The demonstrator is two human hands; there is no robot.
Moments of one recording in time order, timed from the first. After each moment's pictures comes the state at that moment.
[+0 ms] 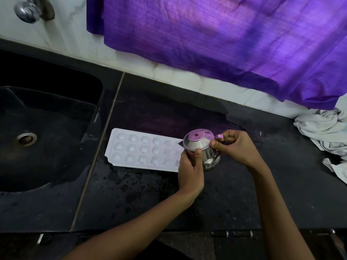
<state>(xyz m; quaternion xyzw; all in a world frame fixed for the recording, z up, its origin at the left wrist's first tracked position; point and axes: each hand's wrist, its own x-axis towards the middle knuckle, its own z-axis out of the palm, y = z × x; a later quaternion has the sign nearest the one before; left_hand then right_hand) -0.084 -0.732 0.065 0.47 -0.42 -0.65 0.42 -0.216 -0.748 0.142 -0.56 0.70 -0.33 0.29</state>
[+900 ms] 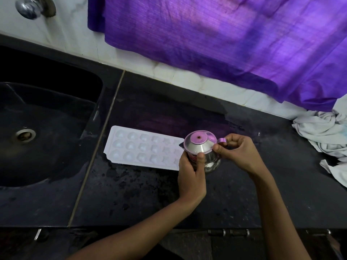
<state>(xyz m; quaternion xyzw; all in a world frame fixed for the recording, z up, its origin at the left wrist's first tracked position) -0.091 -0.715 0.059 0.44 -0.42 -0.63 0.48 -0.216 -0.730 0.143 -0.56 0.68 -0.36 0.31</state>
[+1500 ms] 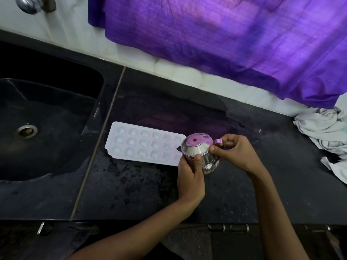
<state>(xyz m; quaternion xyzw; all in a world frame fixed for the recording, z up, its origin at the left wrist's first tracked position) -0.086 -0.702 0.056 0.48 -0.41 -0.64 0.45 -0.209 -0.725 0.141 -0.58 0.69 -0.30 0.30</state>
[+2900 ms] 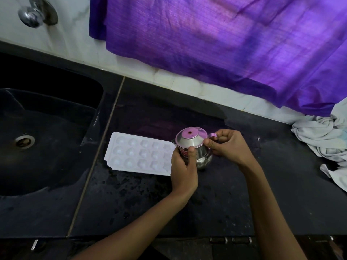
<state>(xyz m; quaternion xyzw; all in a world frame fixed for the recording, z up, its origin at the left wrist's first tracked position) -0.069 -0.741 0.075 0.47 -0.41 -0.62 0.47 -0.197 -0.762 0.146 -0.55 0.67 -0.37 0.33</state>
